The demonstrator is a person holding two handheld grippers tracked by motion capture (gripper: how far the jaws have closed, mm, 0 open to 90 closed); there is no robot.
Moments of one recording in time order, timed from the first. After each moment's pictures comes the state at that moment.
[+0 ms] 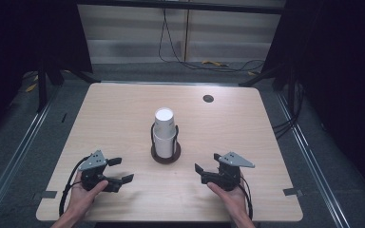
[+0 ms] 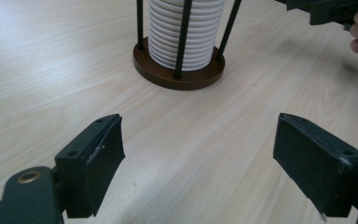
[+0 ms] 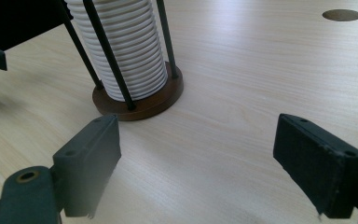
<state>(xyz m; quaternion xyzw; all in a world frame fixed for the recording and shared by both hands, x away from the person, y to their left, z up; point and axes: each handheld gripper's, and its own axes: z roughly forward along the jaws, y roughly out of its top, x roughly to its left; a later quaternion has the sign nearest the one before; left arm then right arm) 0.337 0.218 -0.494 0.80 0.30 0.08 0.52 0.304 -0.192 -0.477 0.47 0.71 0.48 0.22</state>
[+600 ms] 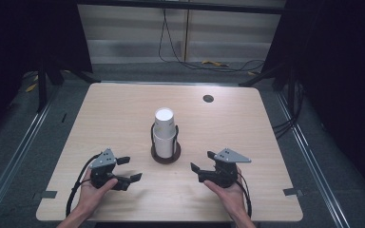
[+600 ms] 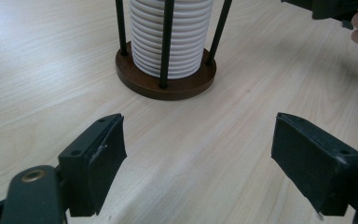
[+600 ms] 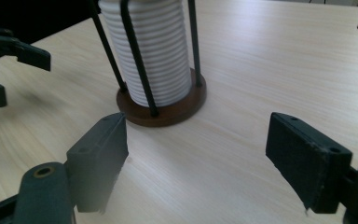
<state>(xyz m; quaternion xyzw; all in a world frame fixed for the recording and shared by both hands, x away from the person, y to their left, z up) 0.341 0.194 -0.494 0.80 0.29 0.07 0.52 0.310 -0.183 -0.465 0.43 0.74 0.48 0.20</state>
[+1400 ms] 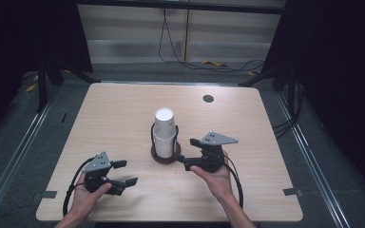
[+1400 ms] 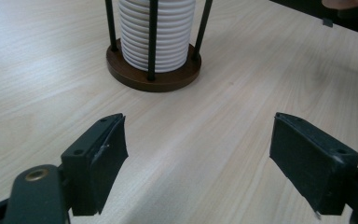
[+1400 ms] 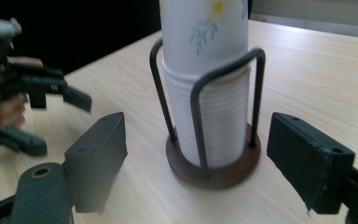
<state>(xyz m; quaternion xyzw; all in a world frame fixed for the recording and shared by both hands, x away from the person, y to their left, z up) 0.329 0.205 -0.489 0.81 0.27 0.06 0.52 0.342 -0.146 -0.427 0.37 0.76 0.52 0.15</state>
